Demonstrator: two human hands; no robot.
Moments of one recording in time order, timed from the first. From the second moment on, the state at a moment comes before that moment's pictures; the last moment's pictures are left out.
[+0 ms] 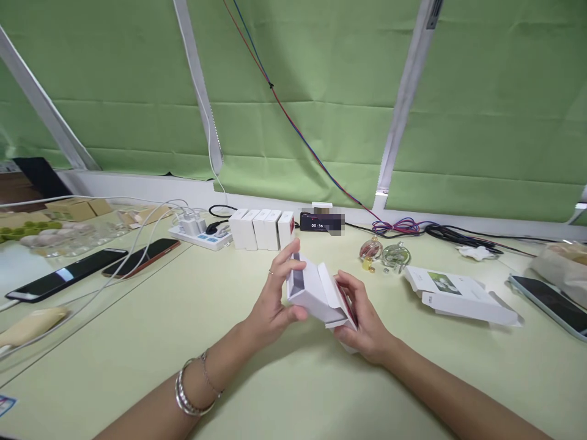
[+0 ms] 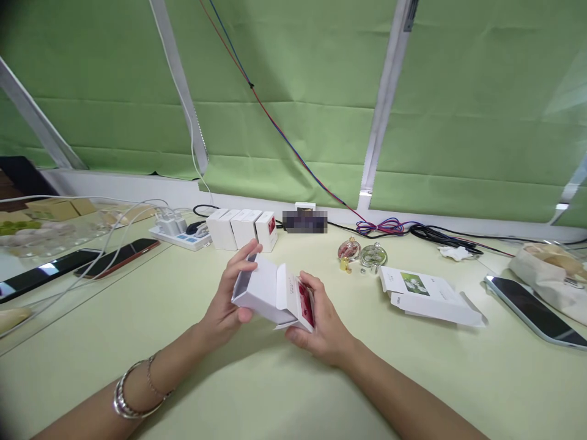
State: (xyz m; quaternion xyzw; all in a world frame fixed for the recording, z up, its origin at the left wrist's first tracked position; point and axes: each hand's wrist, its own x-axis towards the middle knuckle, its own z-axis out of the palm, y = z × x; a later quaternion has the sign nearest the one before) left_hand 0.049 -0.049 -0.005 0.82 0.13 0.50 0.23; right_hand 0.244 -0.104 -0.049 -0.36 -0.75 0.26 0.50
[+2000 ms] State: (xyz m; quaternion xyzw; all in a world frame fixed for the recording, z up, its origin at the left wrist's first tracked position) left_hand 0.043 -0.012 -0.028 0.82 0.32 0.43 0.16; right_hand 0.213 -0.166 0.033 -0.33 -0.80 0.22 0.45
